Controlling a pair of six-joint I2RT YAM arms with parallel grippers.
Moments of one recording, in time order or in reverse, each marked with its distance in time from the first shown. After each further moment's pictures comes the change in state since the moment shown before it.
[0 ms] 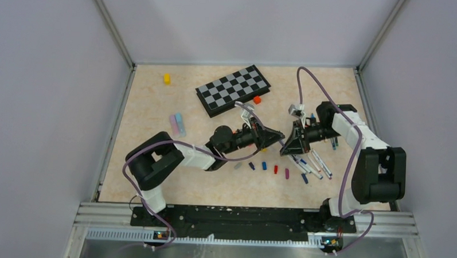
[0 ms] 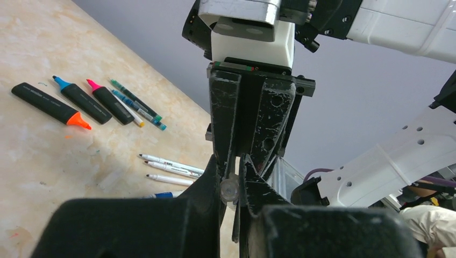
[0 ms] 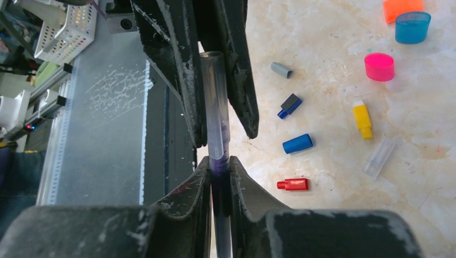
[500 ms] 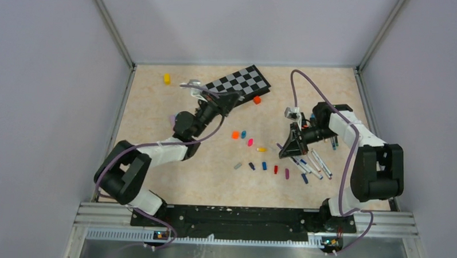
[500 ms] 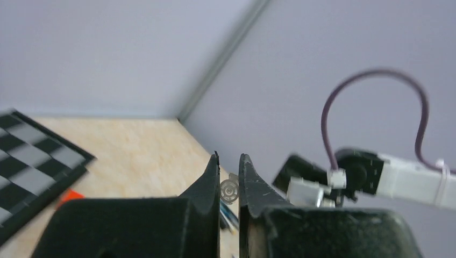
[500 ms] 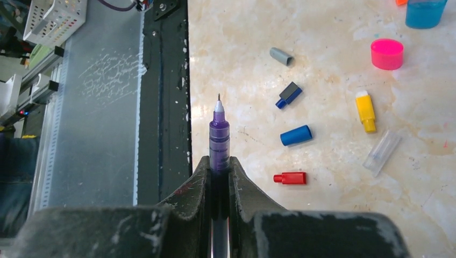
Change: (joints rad) left arm 0.275 -0.227 -0.101 0.022 -0.118 0.002; right arm 0.032 0.018 -0.003 0.021 0.042 -0.008
